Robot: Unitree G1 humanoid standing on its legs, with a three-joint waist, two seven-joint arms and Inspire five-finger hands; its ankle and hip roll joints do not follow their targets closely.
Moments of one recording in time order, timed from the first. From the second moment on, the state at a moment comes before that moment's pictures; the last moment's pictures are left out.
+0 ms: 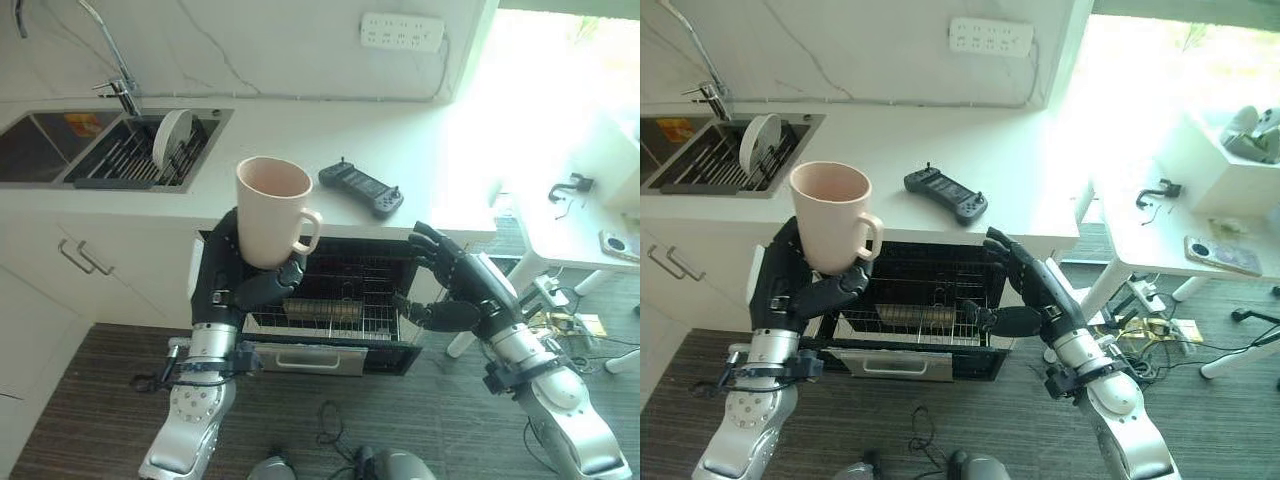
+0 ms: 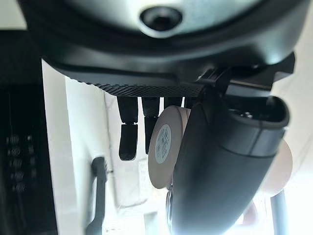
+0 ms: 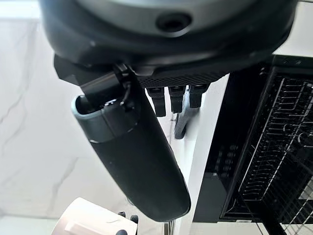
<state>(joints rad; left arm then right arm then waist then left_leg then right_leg) 0.08 0.45 -0.15 -0.22 -0.23 -0.30 0.30 0.11 -0.52 0.07 -0.31 0.42 -0.01 0.14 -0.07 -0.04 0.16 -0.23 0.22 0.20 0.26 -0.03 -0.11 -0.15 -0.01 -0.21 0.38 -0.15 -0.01</state>
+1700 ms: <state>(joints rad) -0.14 0.39 -0.49 0.03 0.13 -0.46 0.58 -0.17 -0.38 0.27 -0.30 0.88 0.02 0.10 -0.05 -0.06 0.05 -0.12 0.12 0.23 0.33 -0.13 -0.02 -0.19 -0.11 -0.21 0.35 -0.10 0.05</state>
